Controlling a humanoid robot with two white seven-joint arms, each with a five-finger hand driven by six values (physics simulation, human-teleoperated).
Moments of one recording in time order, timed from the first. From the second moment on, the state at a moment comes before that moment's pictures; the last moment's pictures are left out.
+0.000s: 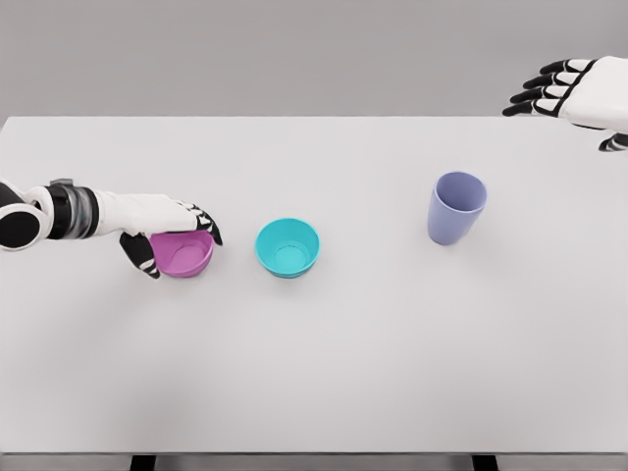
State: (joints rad) left arm -0.95 0.92 -1.18 -1.62 -0.14 -0.10 -0.61; right arm -0.79 -1.09 0.53 -1.60 0.41 -0.61 0.58
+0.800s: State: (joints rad) left arm -0.97 0.93 -1.13 -1.64 -0.12 -0.12 -0.61; right arm -0.79 -1.09 0.53 -1.60 0.41 -0.61 0.58
